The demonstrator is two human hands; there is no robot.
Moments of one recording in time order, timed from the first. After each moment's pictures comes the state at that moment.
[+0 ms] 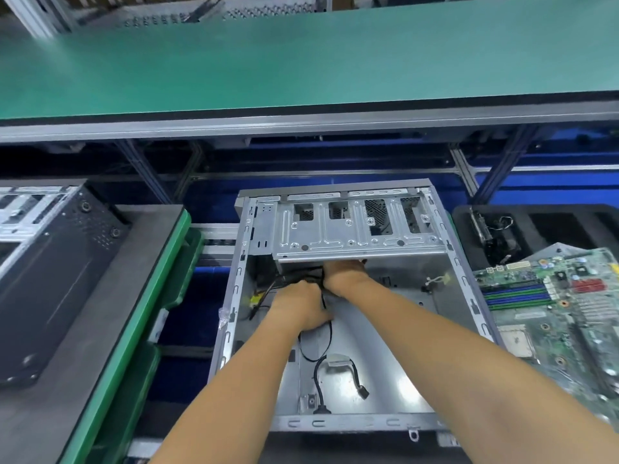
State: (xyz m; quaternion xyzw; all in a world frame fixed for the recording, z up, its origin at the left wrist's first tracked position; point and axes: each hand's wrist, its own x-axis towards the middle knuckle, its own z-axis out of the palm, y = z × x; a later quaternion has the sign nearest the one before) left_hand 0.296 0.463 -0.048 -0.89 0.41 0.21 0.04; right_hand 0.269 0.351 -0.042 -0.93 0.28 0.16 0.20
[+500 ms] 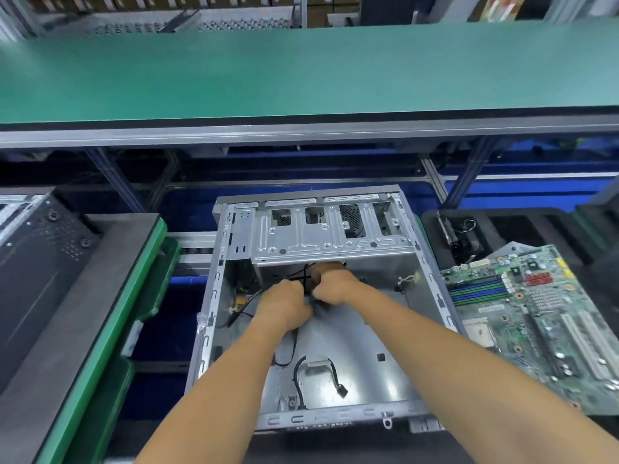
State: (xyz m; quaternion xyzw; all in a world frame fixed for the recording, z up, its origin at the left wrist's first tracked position) left_hand 0.290 0.453 -0.041 -0.90 0.38 0.20 -0.04; right_hand 0.237 0.337 -0.028 -0.92 0.24 0.18 0.26
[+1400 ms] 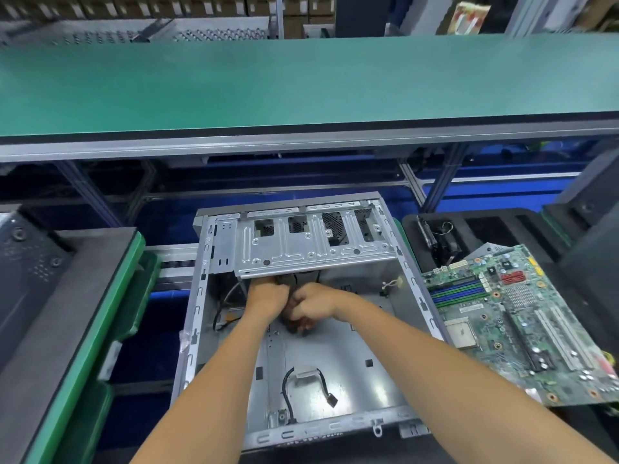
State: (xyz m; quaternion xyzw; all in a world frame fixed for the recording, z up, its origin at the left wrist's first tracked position) left_hand 0.313 0.436 -0.055 -0.89 0.17 0.22 -0.36; right_hand 0.224 0.350 -0.022 -0.78 0.25 0.23 0.53
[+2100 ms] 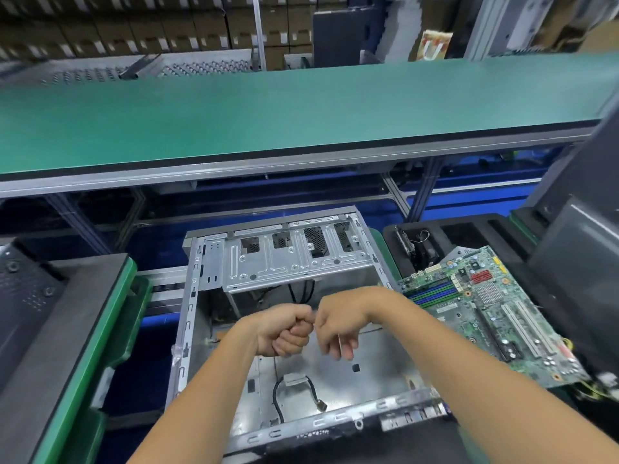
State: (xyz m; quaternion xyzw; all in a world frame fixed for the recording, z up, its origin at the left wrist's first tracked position) left_hand 0.271 0.443 0.005 -0.59 0.18 0.73 -0.30; right_hand 0.156 0.334 0.067 -0.82 0.18 0.37 0.41
